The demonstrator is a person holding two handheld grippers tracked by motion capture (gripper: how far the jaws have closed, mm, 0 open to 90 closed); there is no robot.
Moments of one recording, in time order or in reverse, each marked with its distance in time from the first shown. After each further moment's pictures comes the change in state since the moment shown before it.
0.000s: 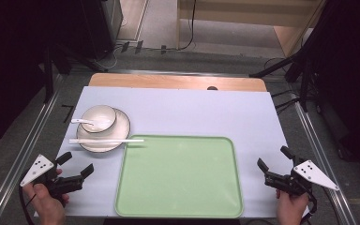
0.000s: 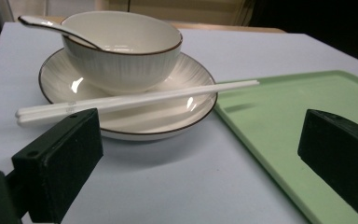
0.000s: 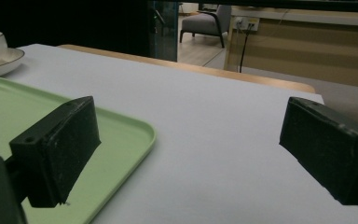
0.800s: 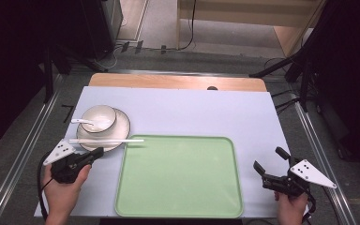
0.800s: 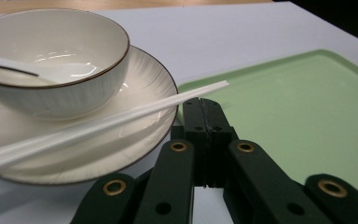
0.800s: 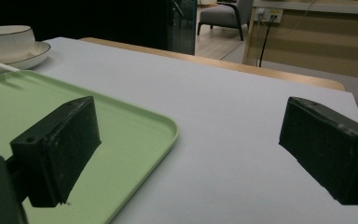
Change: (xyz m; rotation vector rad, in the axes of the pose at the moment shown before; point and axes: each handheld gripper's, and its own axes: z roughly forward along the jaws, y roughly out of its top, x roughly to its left) left arm -0.030 0.041 0.041 0.172 -0.063 0.049; right arm 0.007 0.004 0.001 0.039 0.069 -0.001
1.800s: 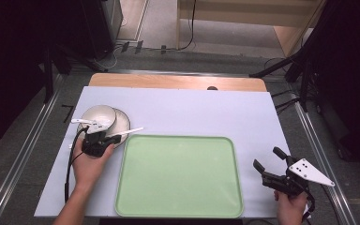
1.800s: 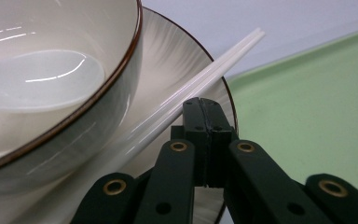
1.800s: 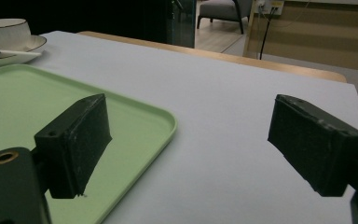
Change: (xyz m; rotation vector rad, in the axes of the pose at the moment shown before) left arm 0.019 0.017 0.094 0.199 0.094 -0.002; right arm -0.003 -0.003 0.003 0.026 0.000 0.005
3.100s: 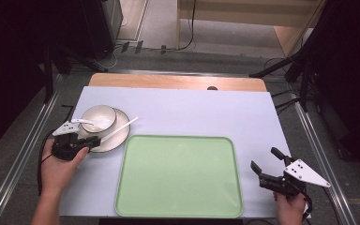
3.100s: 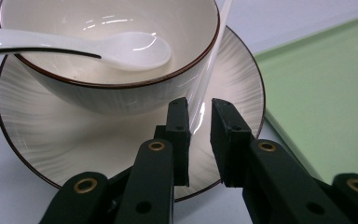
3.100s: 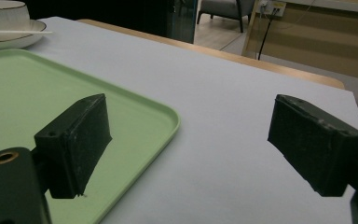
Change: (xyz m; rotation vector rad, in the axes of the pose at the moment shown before) left arm 0.045 -0.012 -0.057 0.013 -0.057 0.002; right arm 0.010 0.004 0.001 0.025 -0.010 -0.064
